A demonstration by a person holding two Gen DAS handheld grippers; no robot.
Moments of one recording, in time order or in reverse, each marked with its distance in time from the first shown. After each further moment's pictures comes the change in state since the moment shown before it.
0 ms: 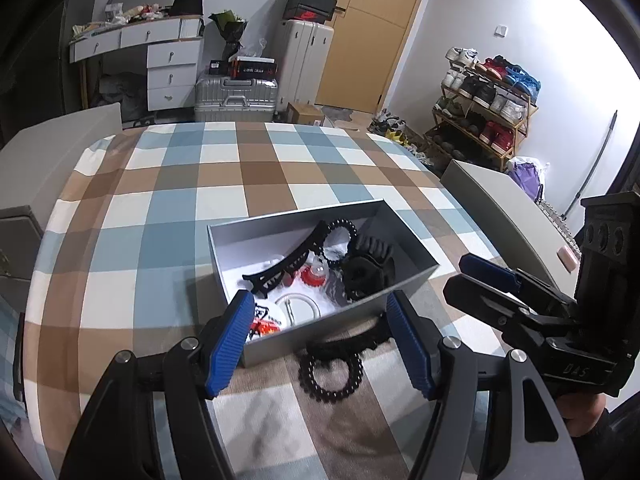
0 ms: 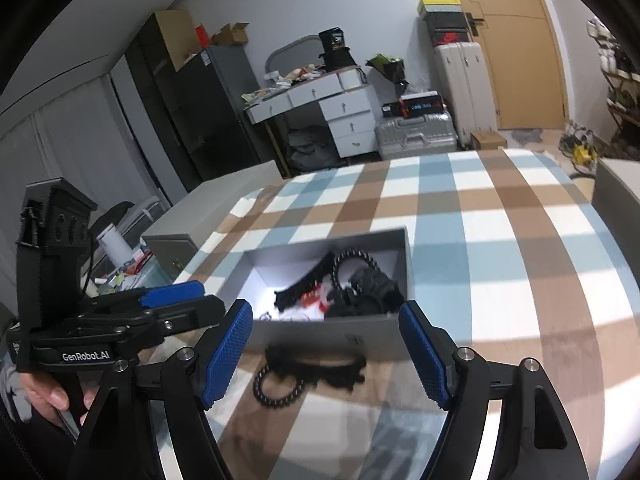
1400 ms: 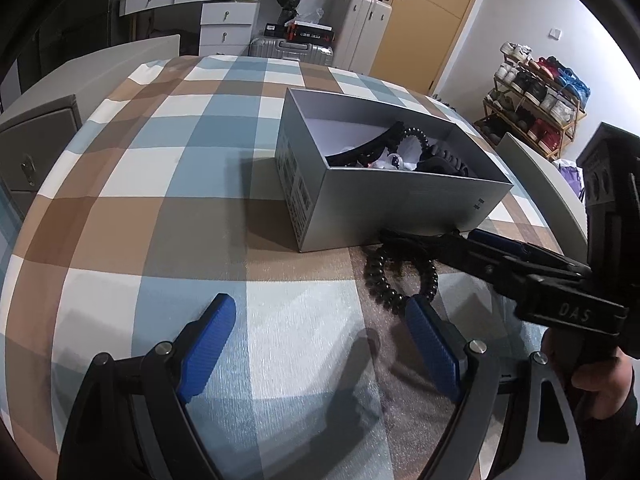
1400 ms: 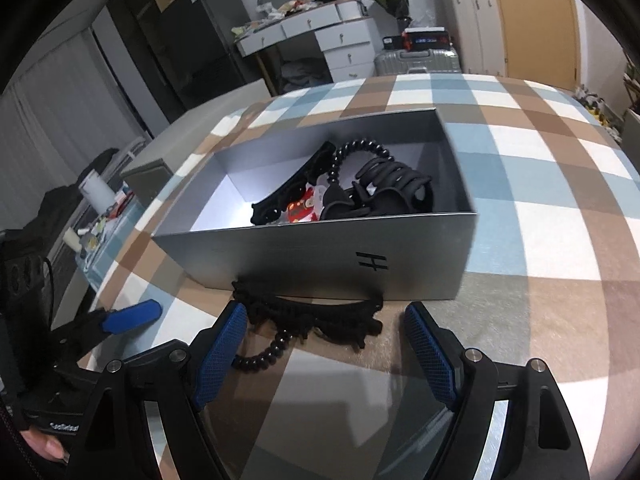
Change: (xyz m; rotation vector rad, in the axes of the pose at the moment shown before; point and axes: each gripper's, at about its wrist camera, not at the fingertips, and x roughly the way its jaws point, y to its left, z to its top) left arm 0.016 0.024 -0.069 -0.143 0.076 0.127; right arm 0.069 0.006 -0.032 -0.030 0.249 -0.038
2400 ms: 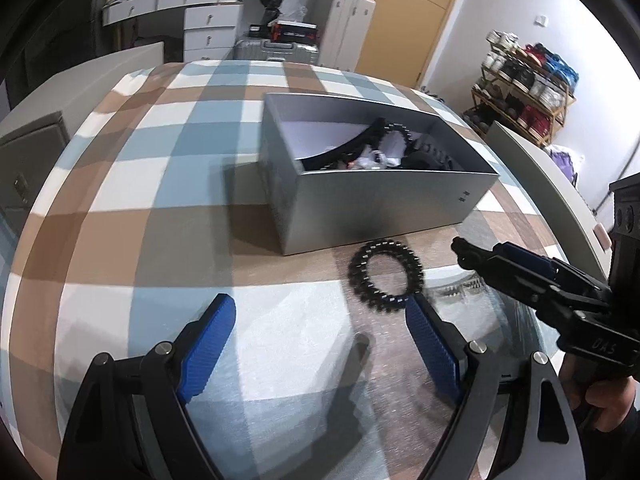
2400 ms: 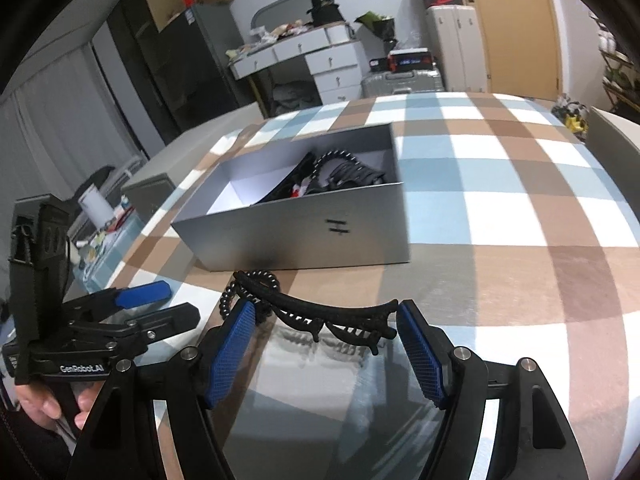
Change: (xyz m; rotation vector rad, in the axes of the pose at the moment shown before) left arm 0.000 -0.011 0.005 0.068 0.021 -0.022; right arm -0.048 -0.013 -0.030 0.036 -0.100 -0.024
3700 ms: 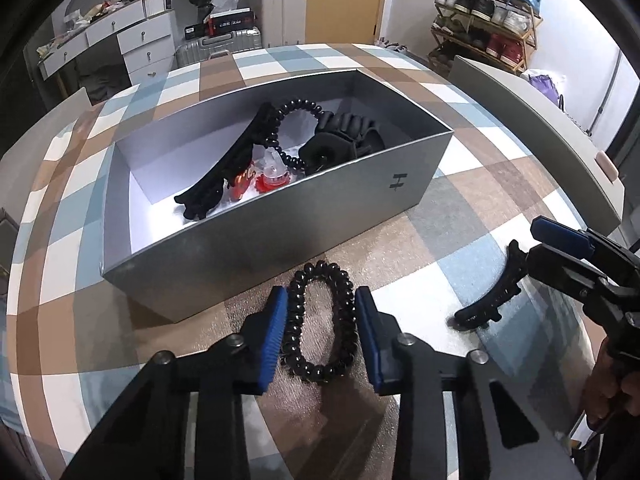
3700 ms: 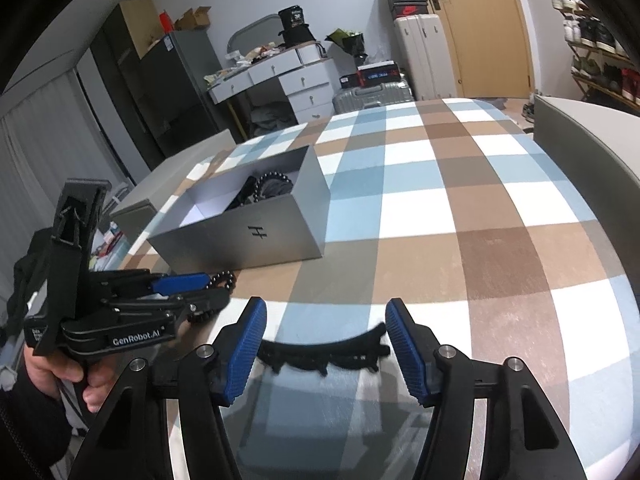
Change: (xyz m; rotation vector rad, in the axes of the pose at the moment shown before) left arm 0.038 -0.059 0.022 0.235 0.115 0.028; right arm -0.040 -0.047 -0.015 0.057 -0.054 -0.046
